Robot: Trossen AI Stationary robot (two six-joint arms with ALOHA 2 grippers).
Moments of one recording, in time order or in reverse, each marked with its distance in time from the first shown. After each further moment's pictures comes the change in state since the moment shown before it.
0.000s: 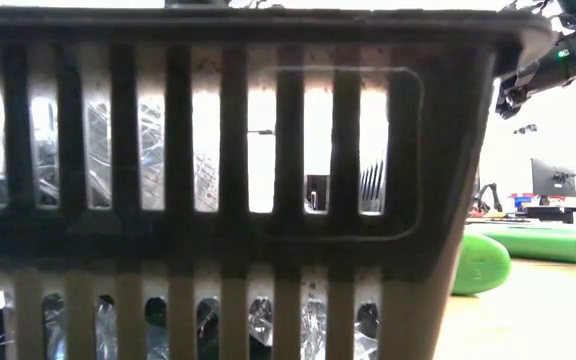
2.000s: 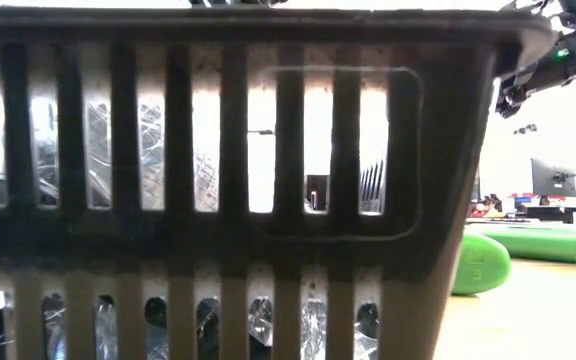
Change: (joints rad) left arm -0.172 -0.001 0.043 -0.192 0.340 0.023; right arm 0.000 0.000 0.000 0.009 0.008 -0.004
